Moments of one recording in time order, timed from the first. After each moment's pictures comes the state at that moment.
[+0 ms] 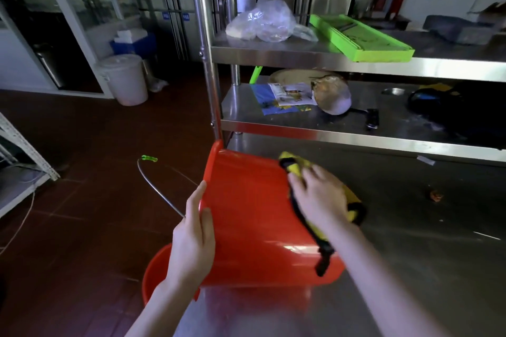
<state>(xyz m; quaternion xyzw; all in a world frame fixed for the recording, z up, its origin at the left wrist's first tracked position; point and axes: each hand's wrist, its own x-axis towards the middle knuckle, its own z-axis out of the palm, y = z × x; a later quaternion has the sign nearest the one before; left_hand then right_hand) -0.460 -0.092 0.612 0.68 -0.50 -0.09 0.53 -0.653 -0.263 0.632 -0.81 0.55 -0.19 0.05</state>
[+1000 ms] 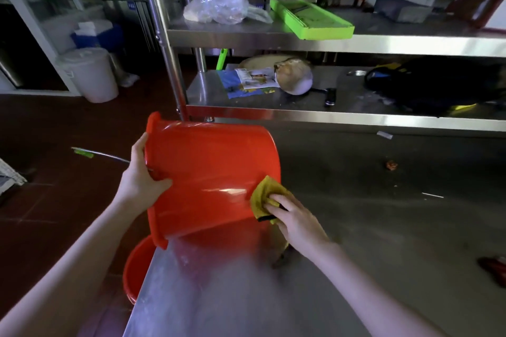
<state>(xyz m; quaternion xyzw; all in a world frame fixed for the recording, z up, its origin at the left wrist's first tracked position) -0.406 -0.132 0.644 0.76 -0.46 -0.18 0.42 -0.738 -0.207 0.544 -0.90 0.39 -0.14 0.10</state>
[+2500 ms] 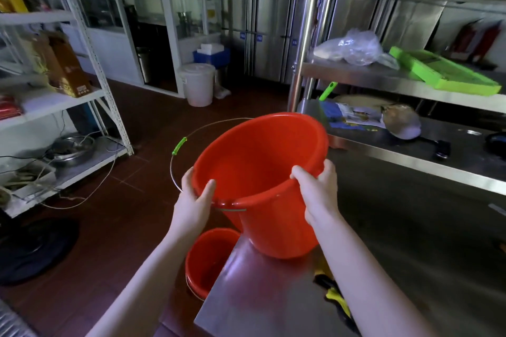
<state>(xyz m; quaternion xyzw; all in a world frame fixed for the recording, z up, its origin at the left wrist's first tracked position) -0.366 0.018 0.637 0.80 -0.26 -0.16 0.52 -0.541 -0.120 0.702 -0.57 0.50 -0.39 0.52</state>
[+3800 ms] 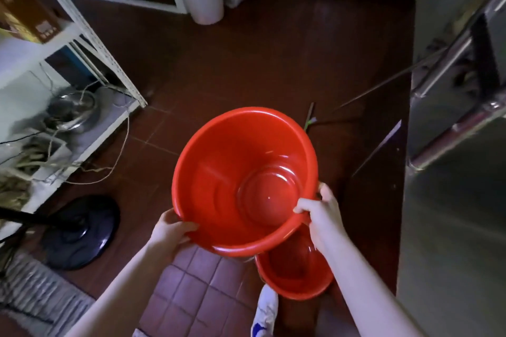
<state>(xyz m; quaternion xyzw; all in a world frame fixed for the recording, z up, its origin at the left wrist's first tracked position) 0.078 -0.023 0.432 0.79 0.05 -0.42 0.45 -0.155 -0.209 0.462 -0.38 0.55 -0.25 0.70</state>
